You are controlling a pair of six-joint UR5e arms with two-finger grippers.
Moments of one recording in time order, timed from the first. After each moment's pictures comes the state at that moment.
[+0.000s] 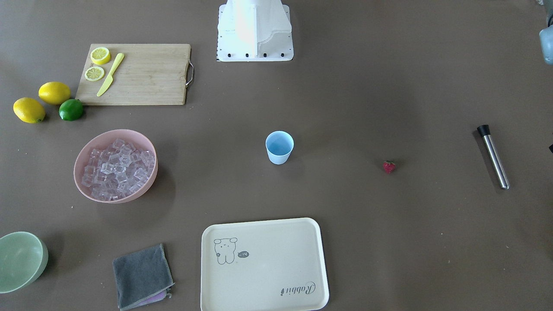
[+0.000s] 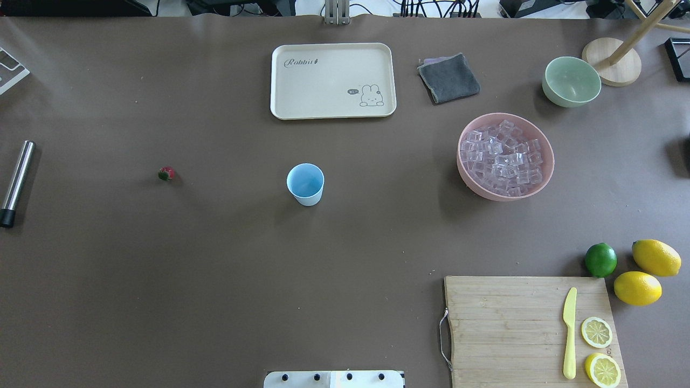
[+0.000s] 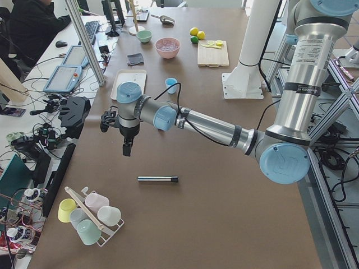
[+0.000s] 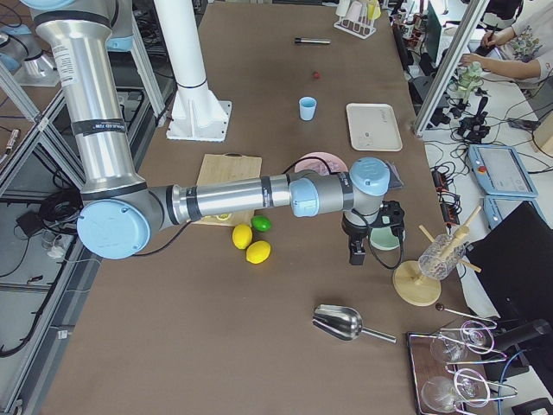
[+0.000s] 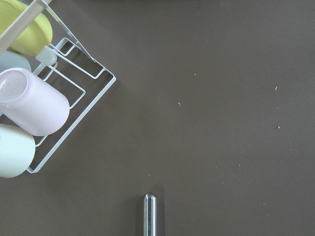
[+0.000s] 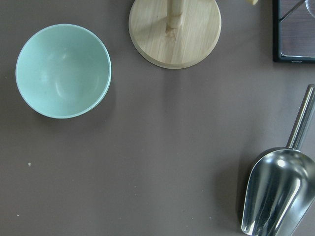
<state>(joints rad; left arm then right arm) -1.42 -1.74 -1.72 -1.68 -2.26 -0.39 1.48 -1.38 1.56 -1.54 2.34 0.19</state>
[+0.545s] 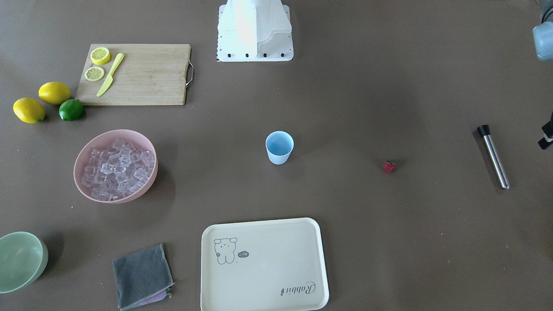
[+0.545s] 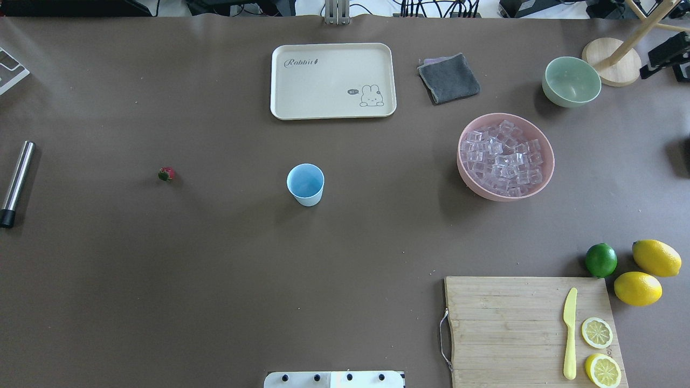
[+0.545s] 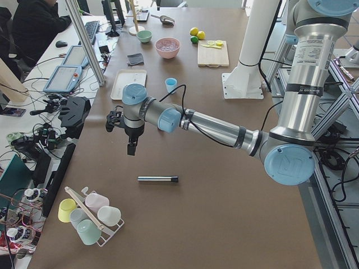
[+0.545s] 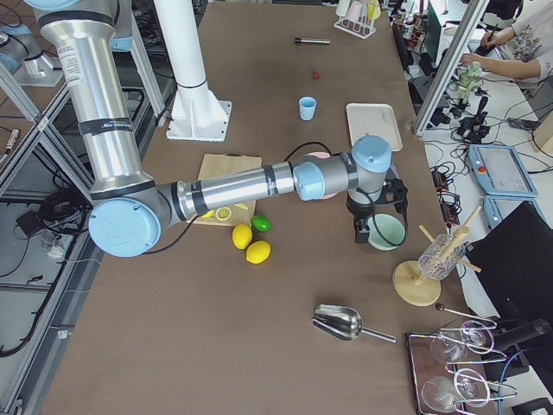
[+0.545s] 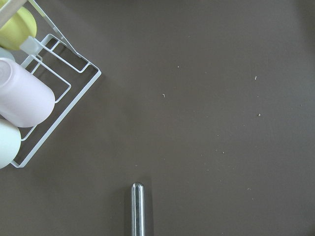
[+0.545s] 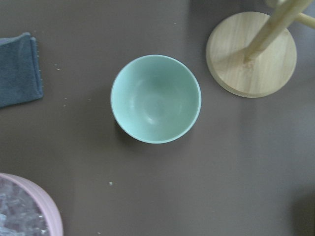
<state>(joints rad) -1.39 -1.72 -1.71 -1.70 -2.26 -0.39 1.33 -1.27 1.67 -1.53 2.32 0.40</state>
